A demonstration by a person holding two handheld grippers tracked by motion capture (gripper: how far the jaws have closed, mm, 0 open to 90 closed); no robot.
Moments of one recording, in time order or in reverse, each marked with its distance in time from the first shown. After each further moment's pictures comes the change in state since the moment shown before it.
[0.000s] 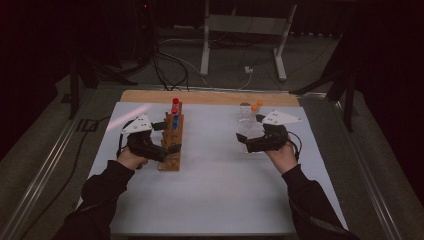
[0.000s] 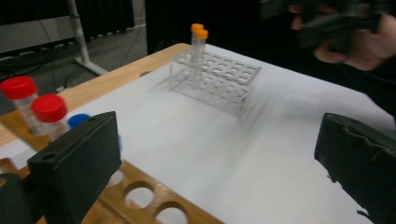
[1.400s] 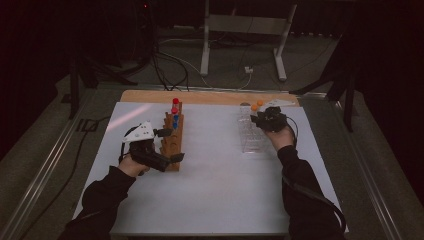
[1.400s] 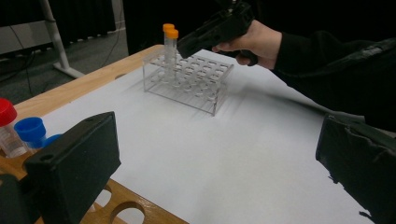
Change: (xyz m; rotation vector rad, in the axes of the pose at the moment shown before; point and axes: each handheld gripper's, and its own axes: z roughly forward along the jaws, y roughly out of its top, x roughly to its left) left arm -0.015 -0.005 0.000 0.000 -0.055 0.023; right arm -0.090 -0.036 0.068 0.206 -0.179 0.161
